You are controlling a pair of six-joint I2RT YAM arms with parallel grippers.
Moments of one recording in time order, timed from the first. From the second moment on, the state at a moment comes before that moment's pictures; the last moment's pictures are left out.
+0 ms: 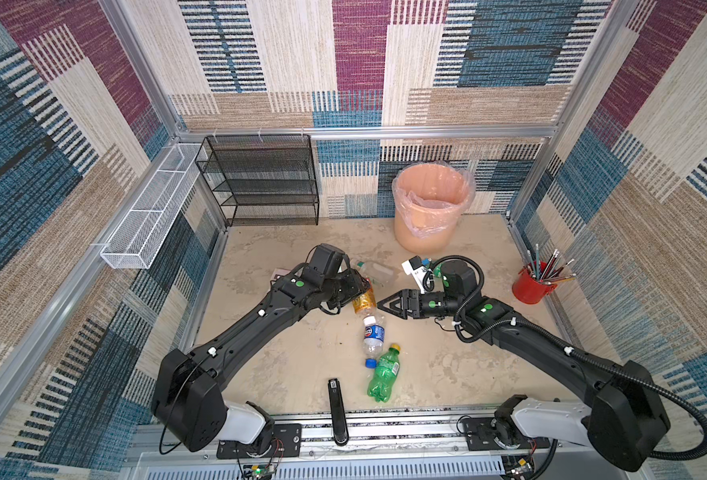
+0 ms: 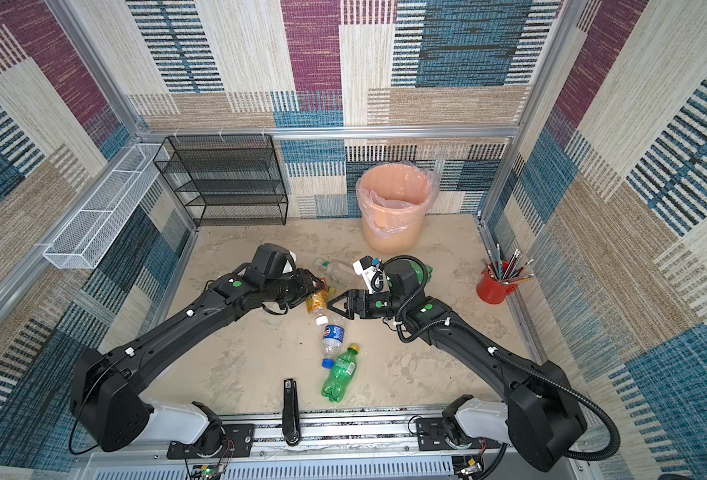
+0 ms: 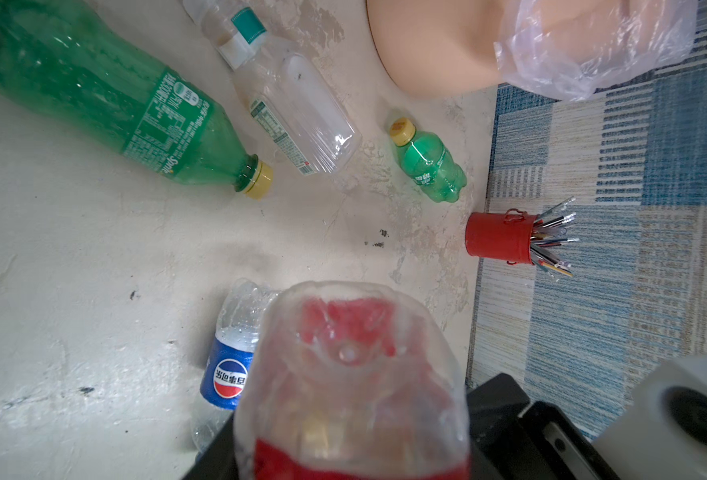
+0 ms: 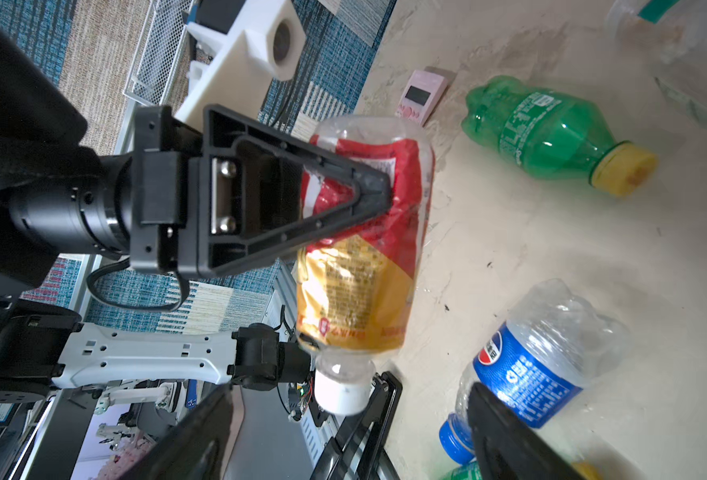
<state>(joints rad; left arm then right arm) -0.60 1.43 1.19 -0.53 0.22 -0.98 0.56 1.26 0.83 -0.06 -0.73 0.68</state>
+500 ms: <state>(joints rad) -0.64 1.43 1.20 -0.48 0.24 -1.02 0.58 1.40 0.91 0.03 -0.73 0.72</state>
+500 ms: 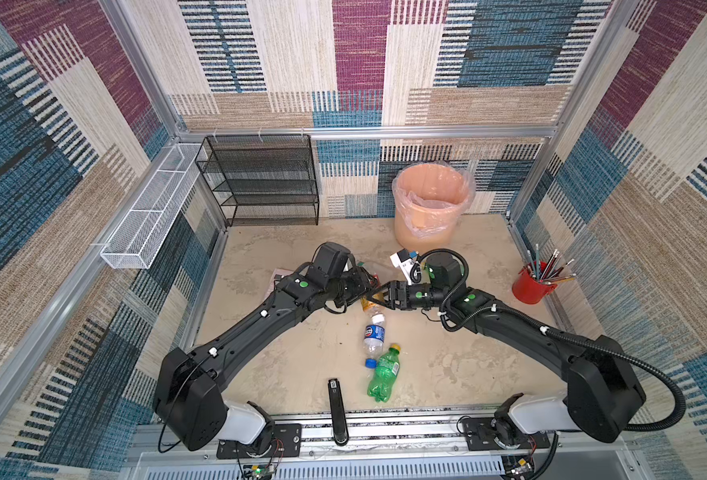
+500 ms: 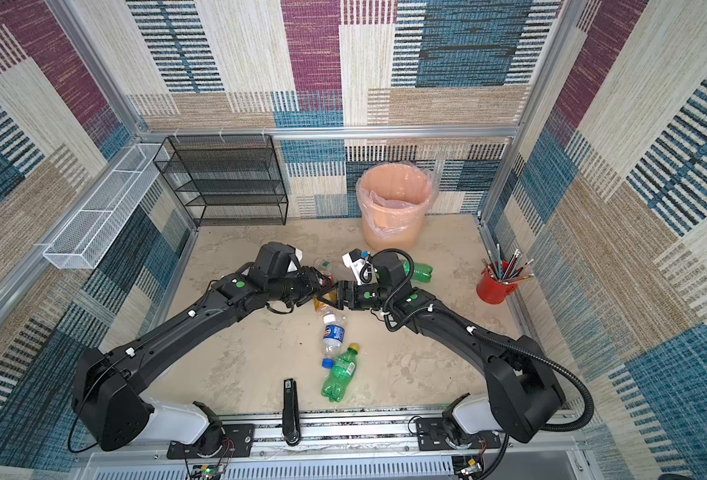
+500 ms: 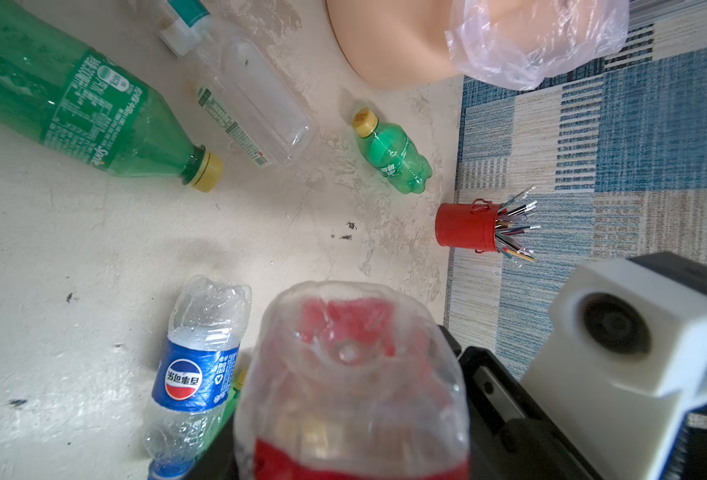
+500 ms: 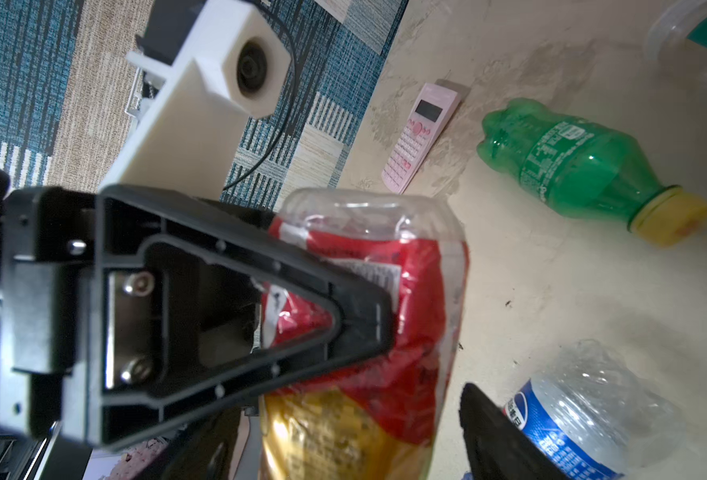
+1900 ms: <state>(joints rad) -0.57 1.13 1.08 -0.48 0.05 -0.97 0.51 0.96 0.64 -0.16 -0.40 0.77</state>
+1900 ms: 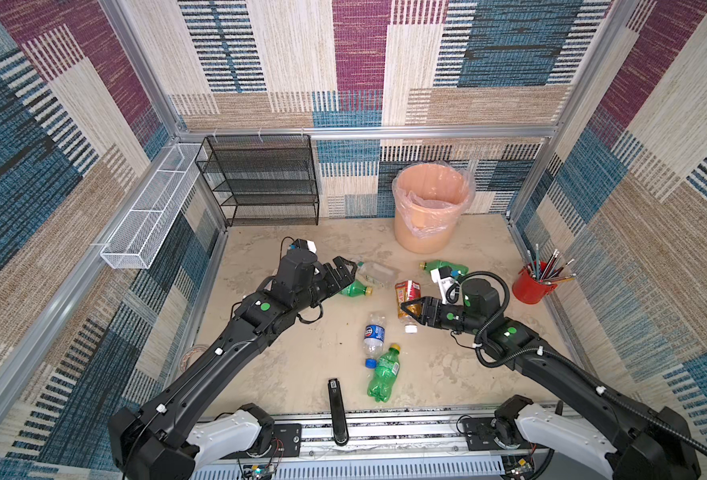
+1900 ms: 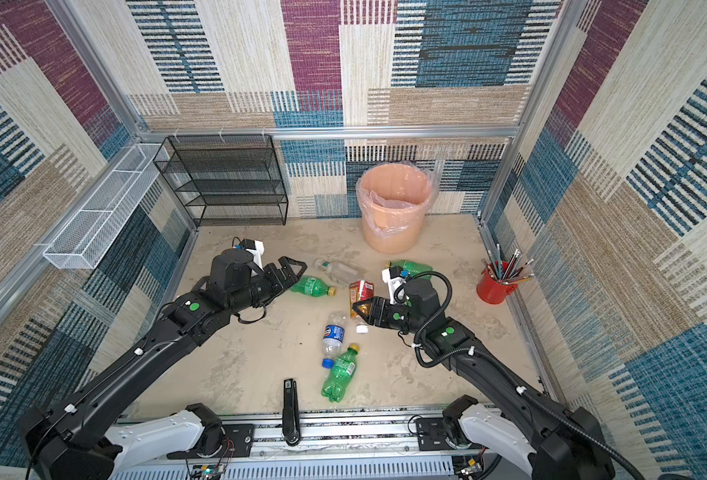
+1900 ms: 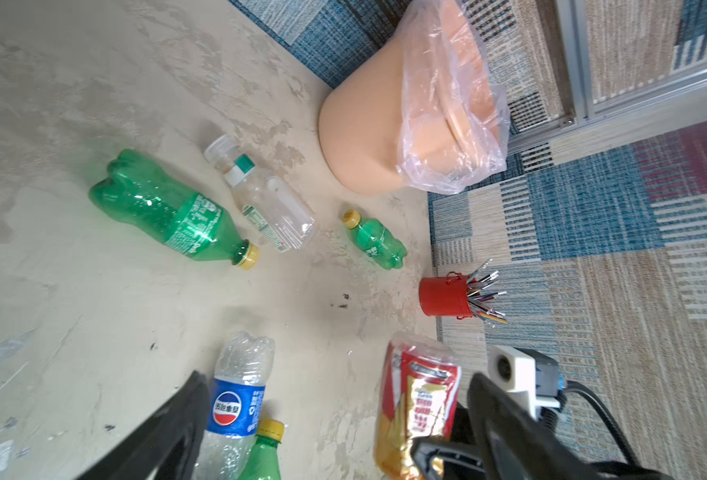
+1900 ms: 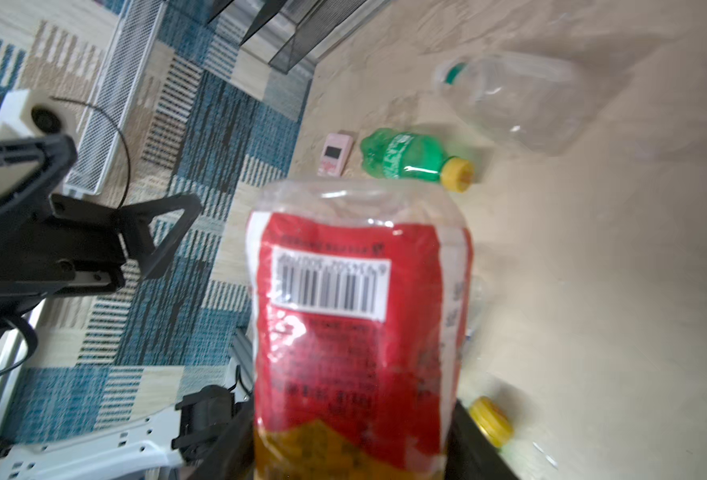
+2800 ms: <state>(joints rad) -0.56 1.06 0.97 -0.56 0.11 -0.97 0.22 1.66 2.00 -0.29 0.01 0.54</state>
